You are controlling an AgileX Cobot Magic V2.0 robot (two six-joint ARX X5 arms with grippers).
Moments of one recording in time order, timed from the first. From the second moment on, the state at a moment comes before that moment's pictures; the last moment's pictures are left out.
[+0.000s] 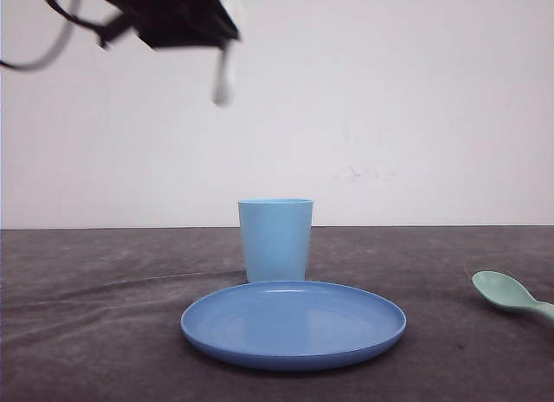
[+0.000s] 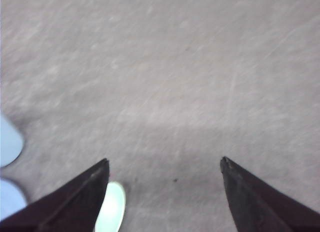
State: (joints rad) left arm -0.65 1.38 0.85 0.49 -0.11 -0.23; right arm 0.08 0.74 0.72 -0.53 -0.08 0.13
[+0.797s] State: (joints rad) left arm -0.70 1.74 0.85 0.68 -0.11 -0.20; right arm 0.08 0.74 0.72 -0.57 -0.06 0.13
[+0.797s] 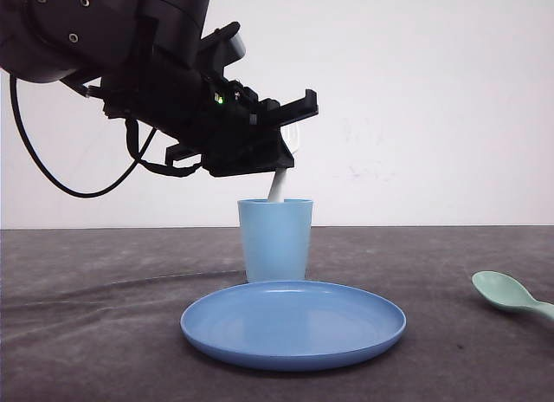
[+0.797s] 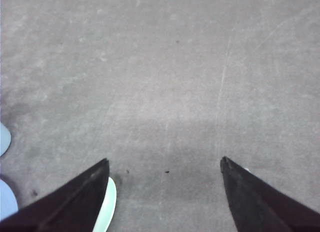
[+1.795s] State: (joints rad) left arm -0.71 0.89 0.85 -0.20 -0.11 -0.23; right arm 0.46 1.13 0.72 -0.75 0.02 0.33
